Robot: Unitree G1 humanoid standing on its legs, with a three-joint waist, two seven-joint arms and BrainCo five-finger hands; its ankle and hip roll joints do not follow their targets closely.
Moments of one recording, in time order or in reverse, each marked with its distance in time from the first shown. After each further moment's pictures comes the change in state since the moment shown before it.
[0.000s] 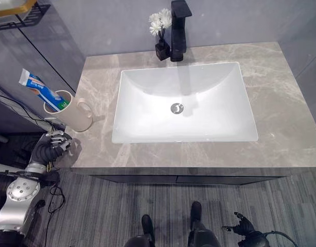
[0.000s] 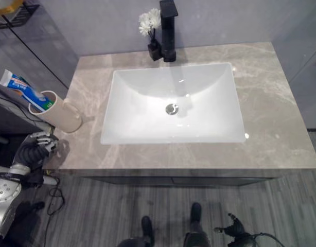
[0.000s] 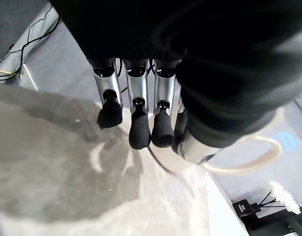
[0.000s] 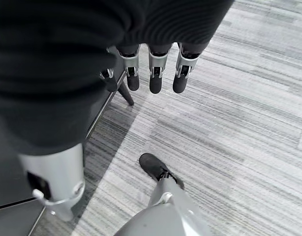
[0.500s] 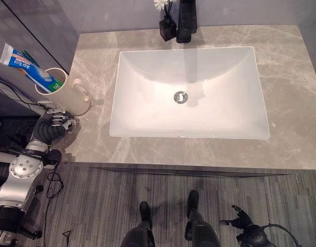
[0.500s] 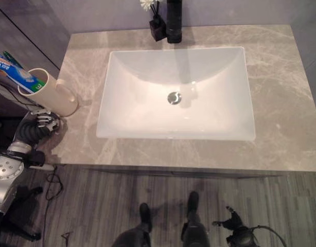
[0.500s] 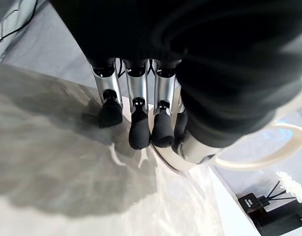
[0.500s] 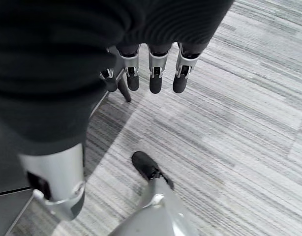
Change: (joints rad) left arm -0.205 0.074 -0.081 0.033 0.007 -0.004 0.058; right arm -0.034 -0.016 0.038 -0.005 0.019 0.002 -0.015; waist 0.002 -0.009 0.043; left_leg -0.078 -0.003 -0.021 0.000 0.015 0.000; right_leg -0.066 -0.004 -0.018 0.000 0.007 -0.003
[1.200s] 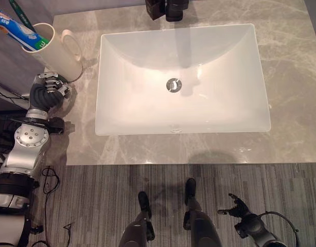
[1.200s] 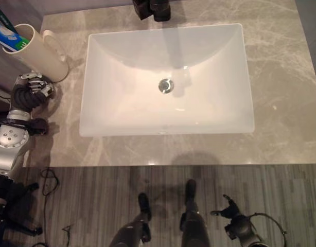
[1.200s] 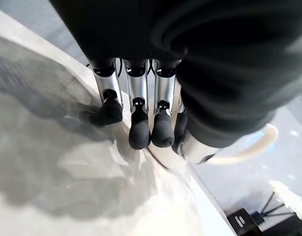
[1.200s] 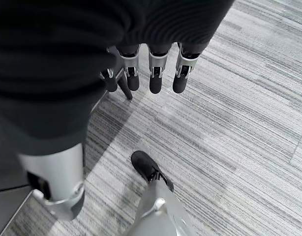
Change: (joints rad) left arm -0.269 -0.021 -0.091 0.126 0.025 -0.012 0.109; right arm -0.060 -0.038 0.076 -0.052 0.007 -0.003 -0.018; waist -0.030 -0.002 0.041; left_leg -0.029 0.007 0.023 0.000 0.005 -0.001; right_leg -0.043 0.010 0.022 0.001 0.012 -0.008
